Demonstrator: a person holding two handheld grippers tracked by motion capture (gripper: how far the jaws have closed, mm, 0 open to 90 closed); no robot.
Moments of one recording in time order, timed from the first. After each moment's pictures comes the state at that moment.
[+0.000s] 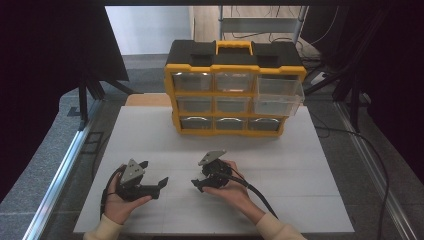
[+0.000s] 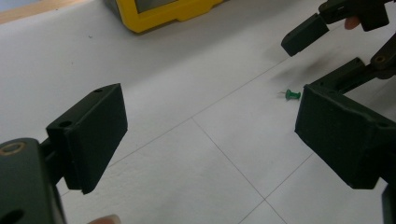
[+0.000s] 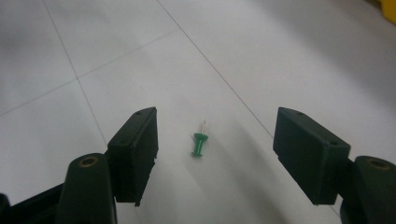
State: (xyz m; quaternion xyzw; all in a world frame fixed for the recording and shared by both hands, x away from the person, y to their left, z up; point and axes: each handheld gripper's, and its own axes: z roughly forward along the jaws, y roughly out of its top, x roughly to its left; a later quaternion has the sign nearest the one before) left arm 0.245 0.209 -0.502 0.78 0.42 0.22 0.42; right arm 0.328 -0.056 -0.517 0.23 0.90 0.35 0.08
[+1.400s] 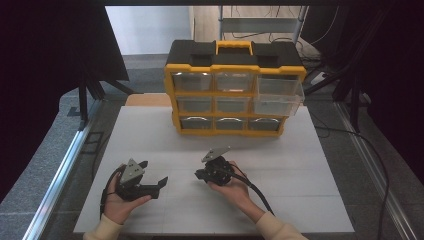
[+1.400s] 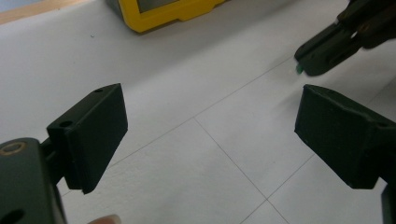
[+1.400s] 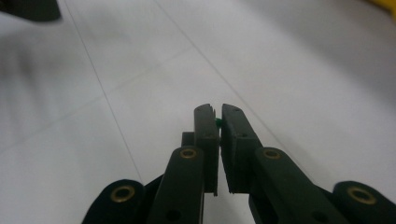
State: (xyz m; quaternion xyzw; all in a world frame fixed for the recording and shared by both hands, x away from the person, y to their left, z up) left arm 0.245 0.209 -0.502 0.77 0.42 0.22 0.42; right arm 0.332 -0.066 -0.503 0.24 0.88 0.39 0.04
